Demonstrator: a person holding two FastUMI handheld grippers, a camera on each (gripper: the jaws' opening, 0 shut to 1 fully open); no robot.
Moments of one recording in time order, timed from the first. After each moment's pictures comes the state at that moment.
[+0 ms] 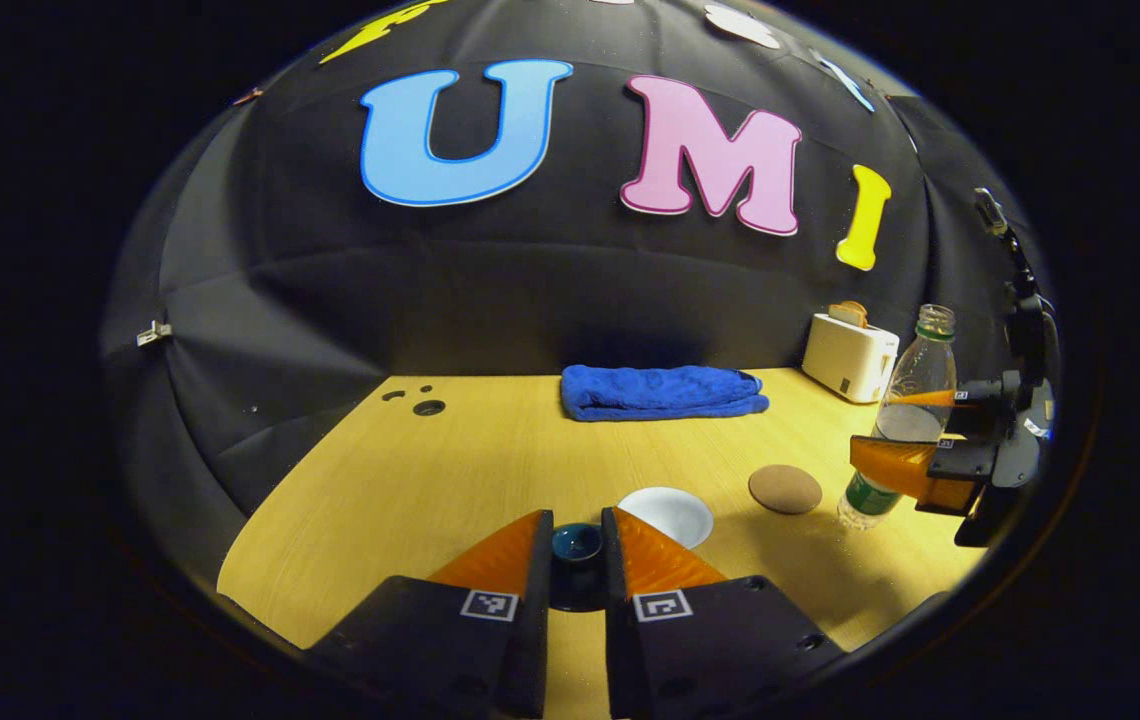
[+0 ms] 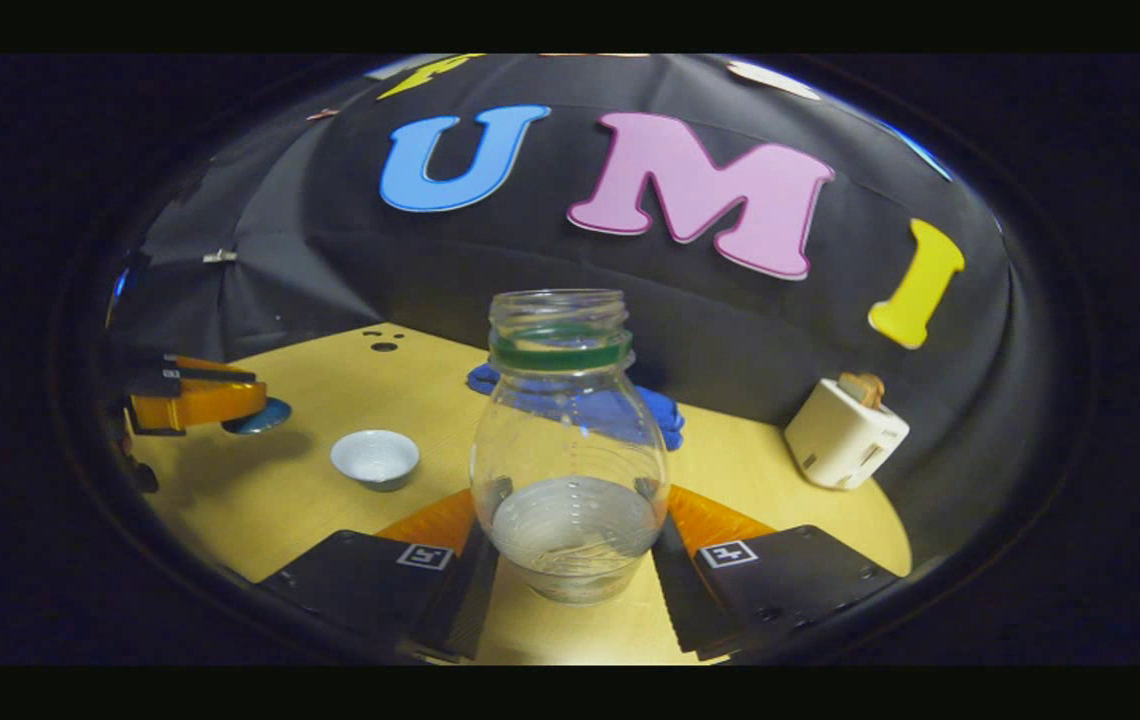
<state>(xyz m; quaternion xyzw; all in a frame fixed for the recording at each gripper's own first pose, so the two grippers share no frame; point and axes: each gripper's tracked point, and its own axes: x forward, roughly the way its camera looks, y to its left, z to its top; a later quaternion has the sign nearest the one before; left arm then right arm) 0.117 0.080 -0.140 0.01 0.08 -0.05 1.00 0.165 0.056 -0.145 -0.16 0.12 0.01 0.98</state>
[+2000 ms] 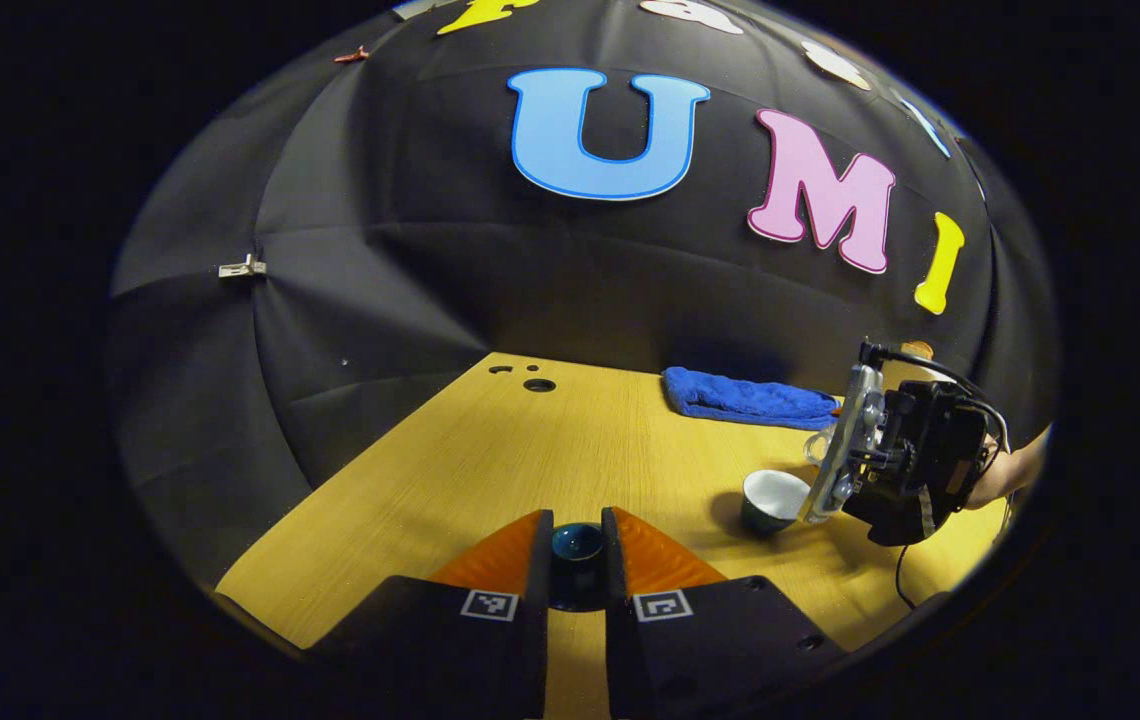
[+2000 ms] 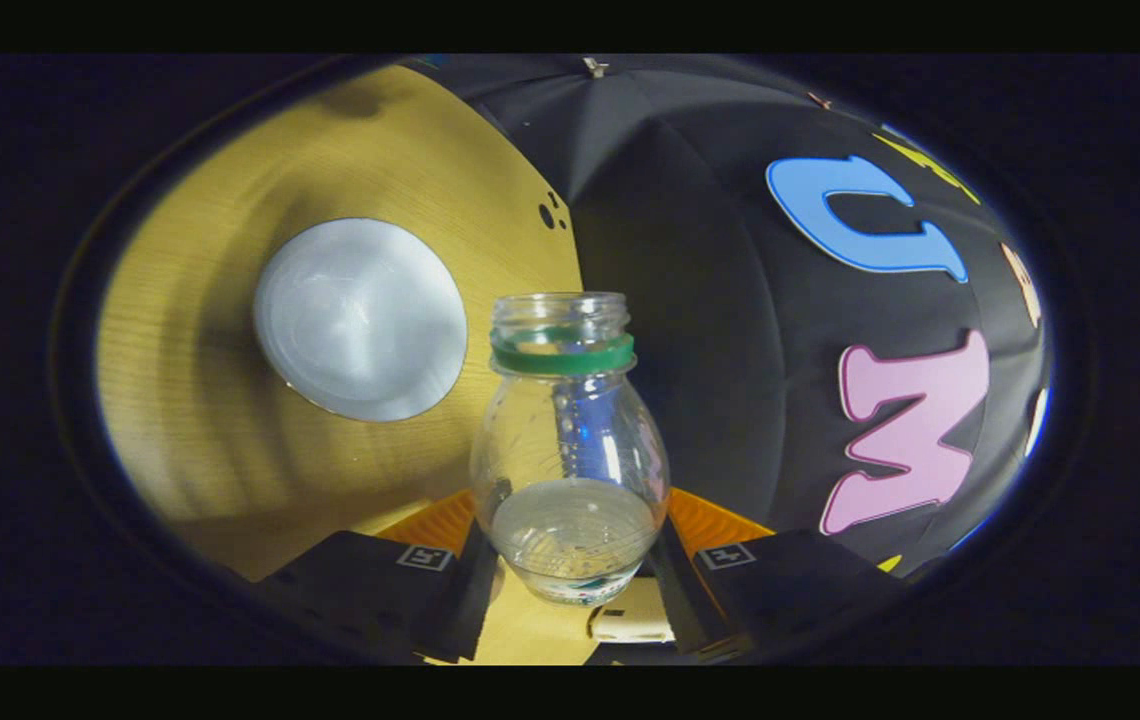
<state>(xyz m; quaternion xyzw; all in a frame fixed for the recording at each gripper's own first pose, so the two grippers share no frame) 0.083 0.183 -0.172 -0.06 0.08 0.03 0.99 0.276 0.114 -0.214 -0.65 0.08 0.07 0.75</state>
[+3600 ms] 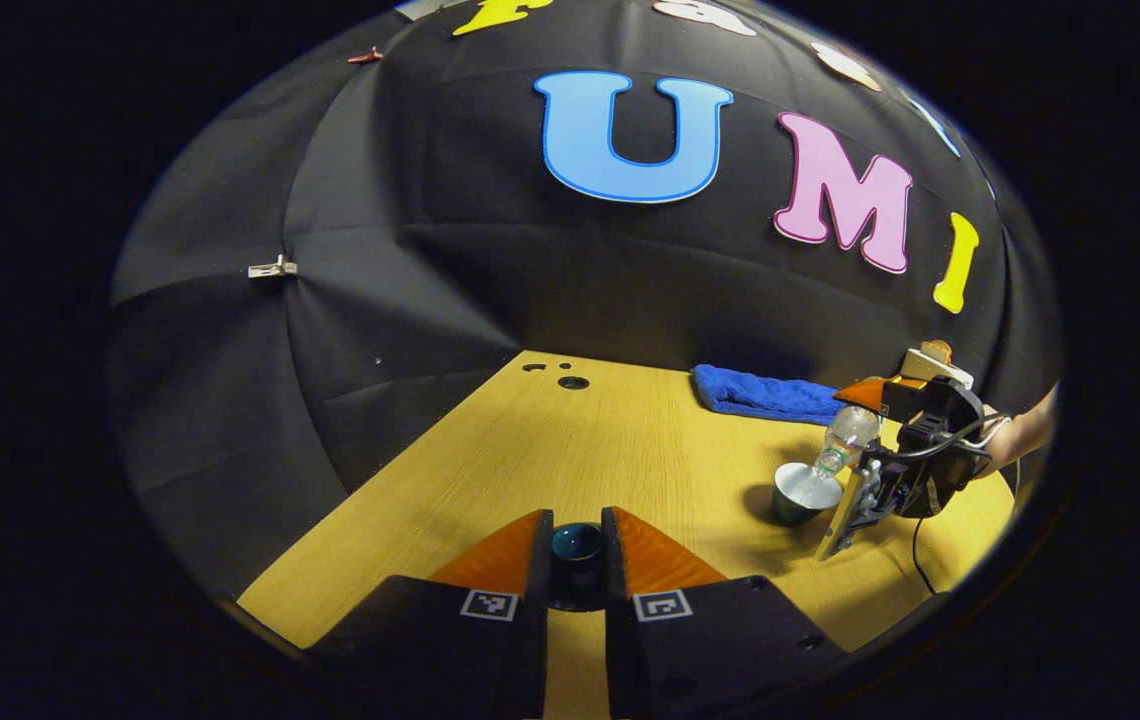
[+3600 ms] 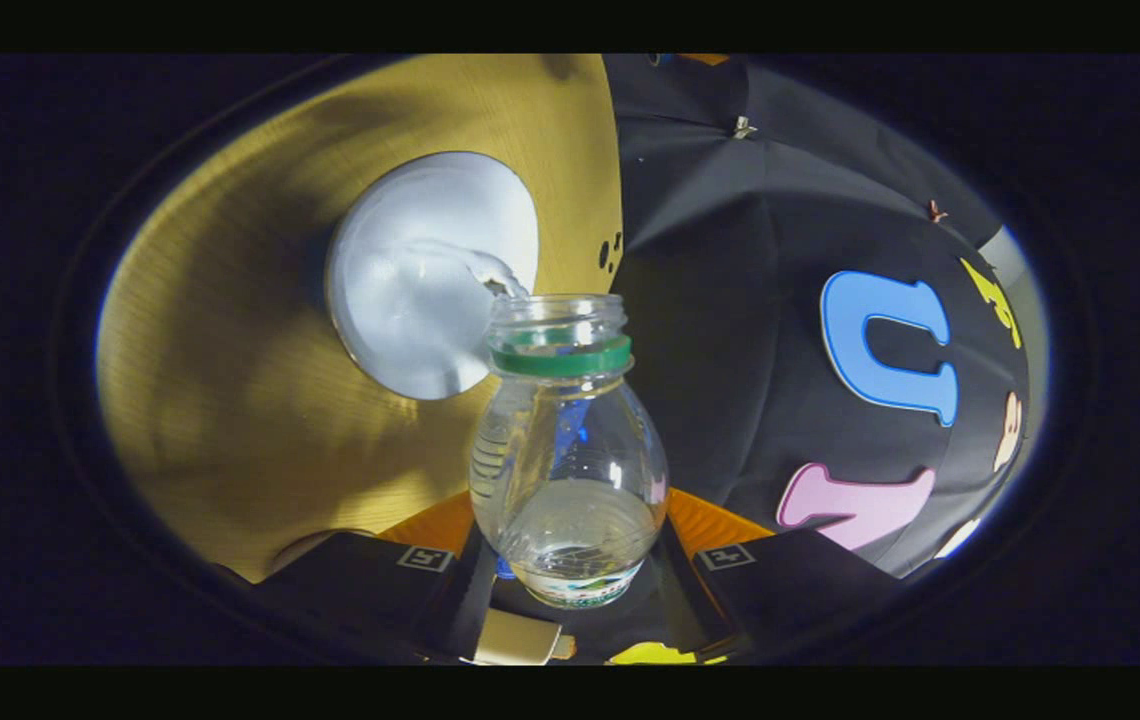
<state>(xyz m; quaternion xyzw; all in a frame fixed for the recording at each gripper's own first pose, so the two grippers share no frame) 0.066 0.211 -0.173 -0.05 0.08 0.06 0.99 0.297 0.131 -0.197 -0.78 -0.03 0.11 0.61</state>
